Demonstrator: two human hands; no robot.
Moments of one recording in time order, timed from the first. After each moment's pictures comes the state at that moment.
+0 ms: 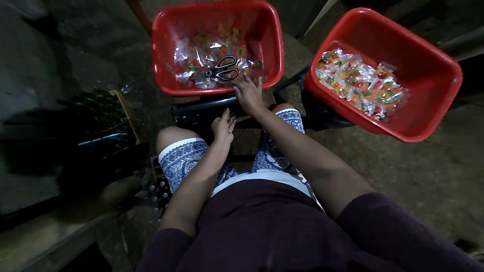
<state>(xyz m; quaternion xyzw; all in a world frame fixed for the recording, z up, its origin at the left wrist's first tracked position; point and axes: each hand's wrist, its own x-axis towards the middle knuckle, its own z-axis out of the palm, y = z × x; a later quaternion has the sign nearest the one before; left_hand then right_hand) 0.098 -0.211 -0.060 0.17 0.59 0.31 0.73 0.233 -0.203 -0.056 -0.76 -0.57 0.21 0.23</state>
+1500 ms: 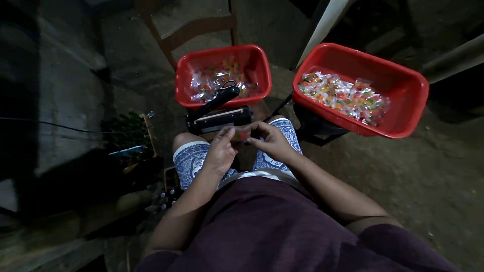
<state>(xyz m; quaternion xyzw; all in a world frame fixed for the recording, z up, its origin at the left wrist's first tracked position) 0.015 -0.300 0.077 0.32 0.31 0.30 0.84 0.182 -0.378 0.071 -0.51 -0.52 0.41 0.54</state>
